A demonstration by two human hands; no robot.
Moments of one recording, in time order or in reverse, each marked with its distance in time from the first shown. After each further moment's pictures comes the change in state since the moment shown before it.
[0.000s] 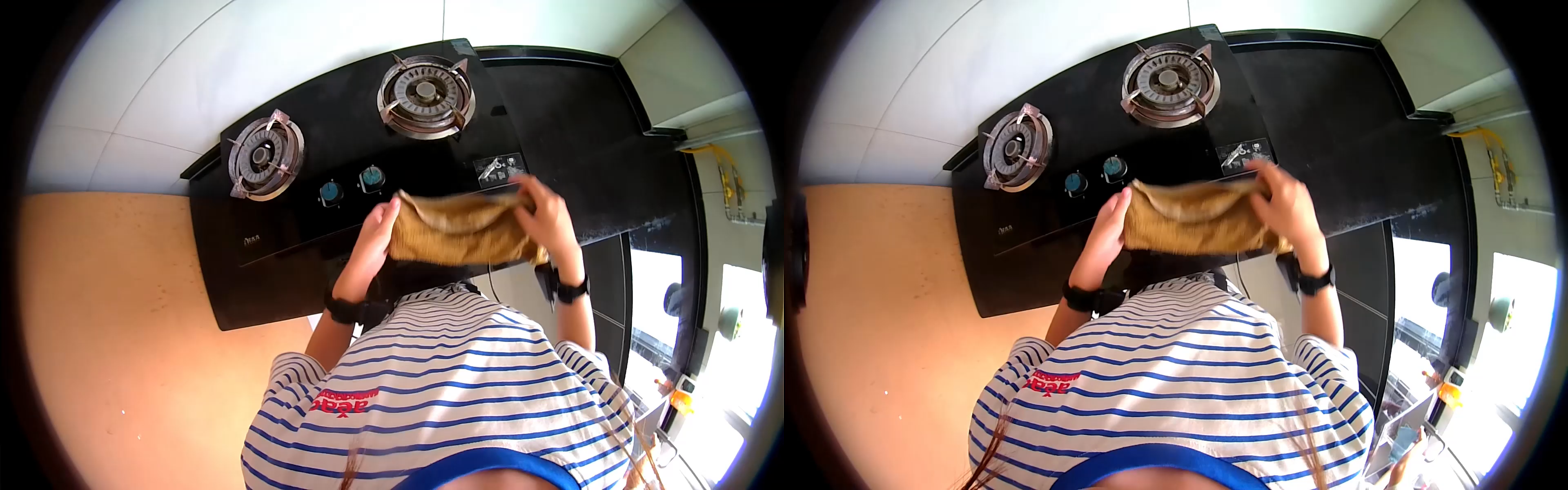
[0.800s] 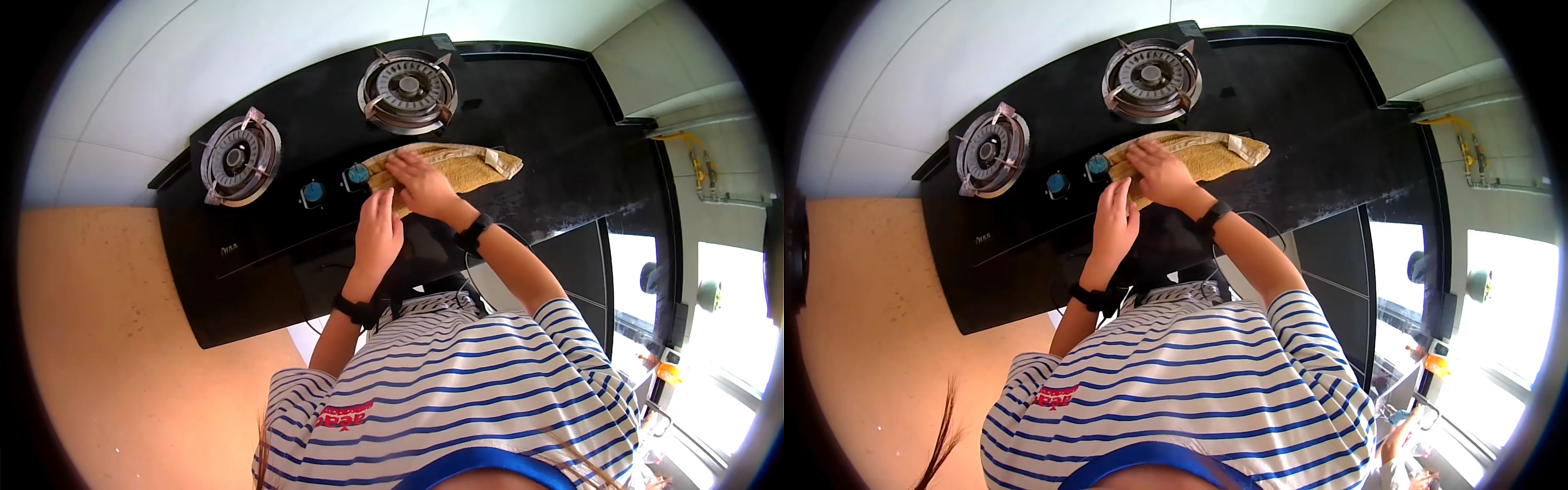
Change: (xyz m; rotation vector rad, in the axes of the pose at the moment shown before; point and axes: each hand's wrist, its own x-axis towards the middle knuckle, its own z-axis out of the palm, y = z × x) left_hand 0.011 -0.020 -0.011 1.181 0.180 0.879; right_hand 0.093 -0.004 0.201 -0.268 0.001 -0.391
